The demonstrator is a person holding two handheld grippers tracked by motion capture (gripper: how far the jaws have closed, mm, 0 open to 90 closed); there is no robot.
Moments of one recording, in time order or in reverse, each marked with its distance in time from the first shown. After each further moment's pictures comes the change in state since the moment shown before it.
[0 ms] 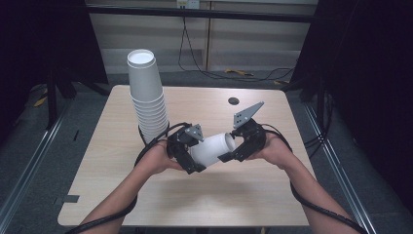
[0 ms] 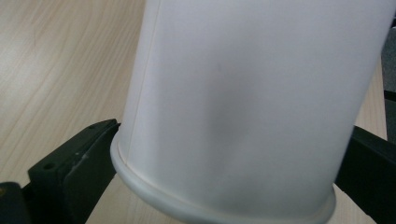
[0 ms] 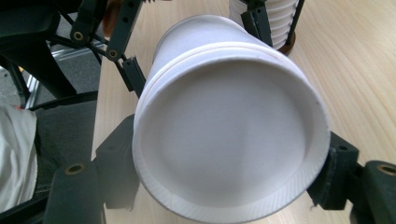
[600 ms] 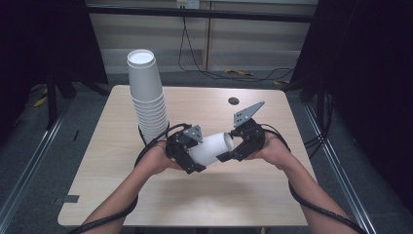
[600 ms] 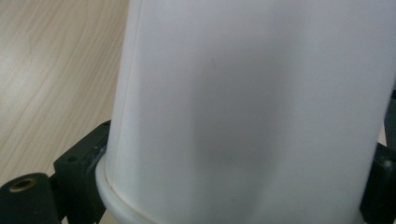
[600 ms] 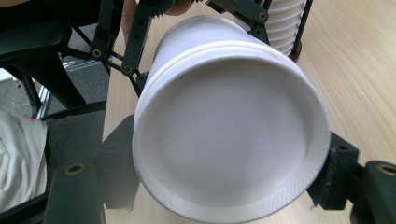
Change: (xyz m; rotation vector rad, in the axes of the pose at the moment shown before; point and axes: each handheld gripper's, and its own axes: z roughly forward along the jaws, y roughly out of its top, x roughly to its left) left arm 0.001 -0.003 -0.001 -0.019 -0.019 0.020; right arm -0.001 0.000 0.002 -0.041 0.029 0.018
